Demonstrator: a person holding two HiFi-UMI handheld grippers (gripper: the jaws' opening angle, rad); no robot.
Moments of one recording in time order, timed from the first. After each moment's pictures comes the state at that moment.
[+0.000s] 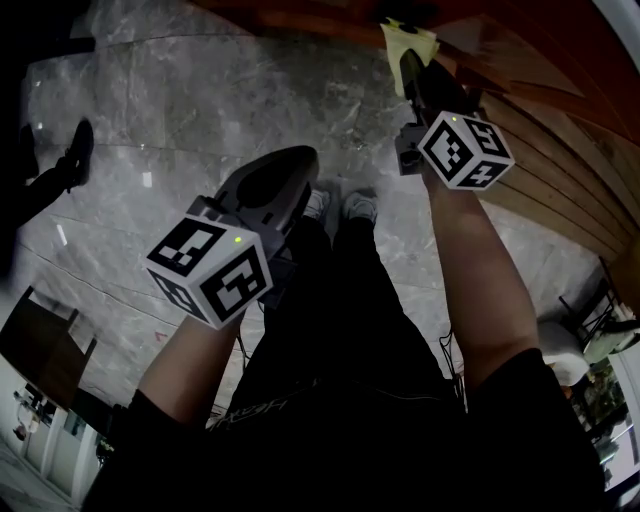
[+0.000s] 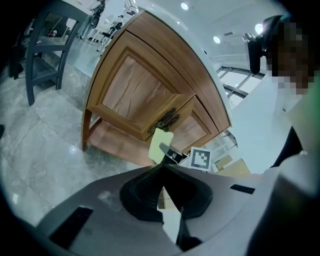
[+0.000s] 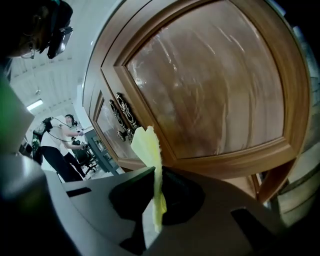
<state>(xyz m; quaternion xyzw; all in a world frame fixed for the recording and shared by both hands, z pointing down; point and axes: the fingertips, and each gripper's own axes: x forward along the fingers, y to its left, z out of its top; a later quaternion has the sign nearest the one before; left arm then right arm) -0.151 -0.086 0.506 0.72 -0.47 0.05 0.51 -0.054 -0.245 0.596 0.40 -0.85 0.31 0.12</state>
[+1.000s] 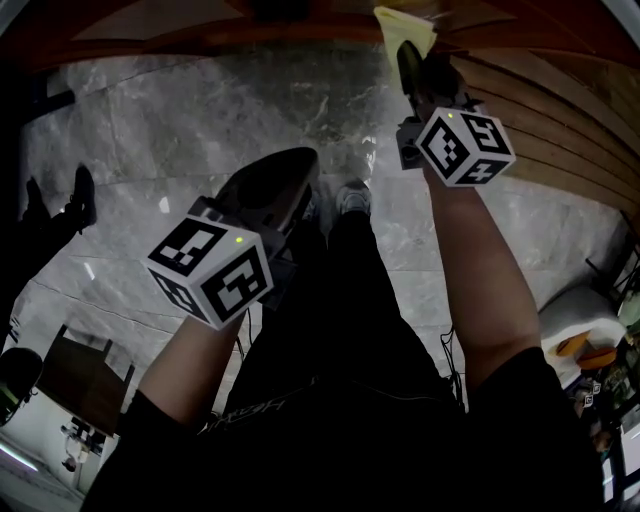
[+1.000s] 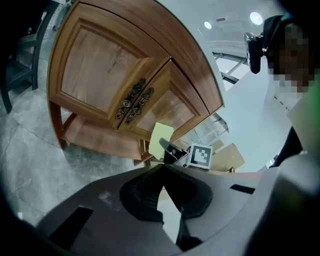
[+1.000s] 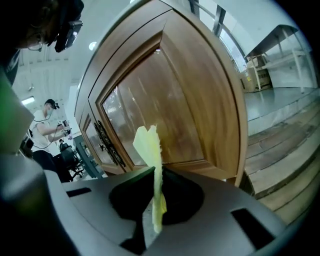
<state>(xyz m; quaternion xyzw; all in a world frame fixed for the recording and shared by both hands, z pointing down) -0.055 -0.105 0.510 0.76 -0.40 0.10 0.51 0.060 -0.252 0.586 0.47 -0.83 0.29 0.10</state>
